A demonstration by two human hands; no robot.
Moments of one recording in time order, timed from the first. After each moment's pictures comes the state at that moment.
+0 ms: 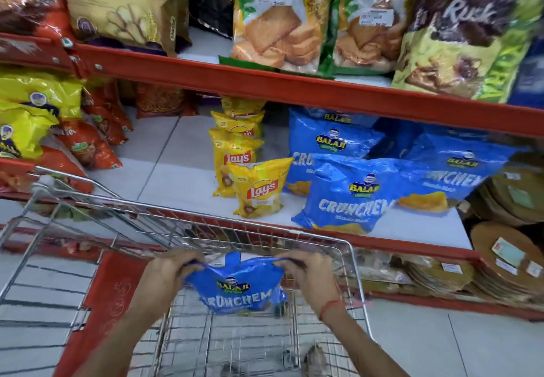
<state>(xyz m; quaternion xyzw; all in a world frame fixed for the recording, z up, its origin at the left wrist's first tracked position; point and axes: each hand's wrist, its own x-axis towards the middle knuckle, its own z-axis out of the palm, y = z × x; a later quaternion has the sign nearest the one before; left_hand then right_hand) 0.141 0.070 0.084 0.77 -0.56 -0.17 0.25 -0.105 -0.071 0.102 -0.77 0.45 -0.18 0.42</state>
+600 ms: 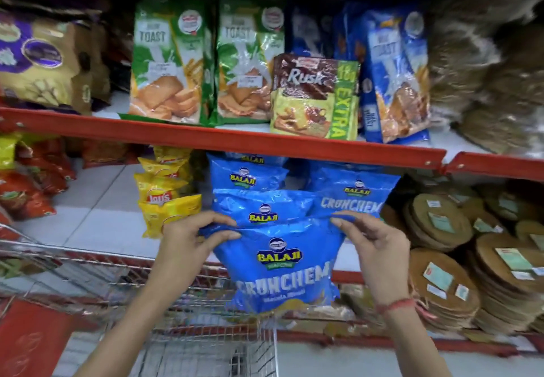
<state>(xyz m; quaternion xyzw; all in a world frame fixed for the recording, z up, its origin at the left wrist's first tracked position) -0.057 -0.060 0.244 0.64 -0.51 -0.20 0.54 -0.311 -0.171 0.252 -0.66 0.41 -0.49 0.39</state>
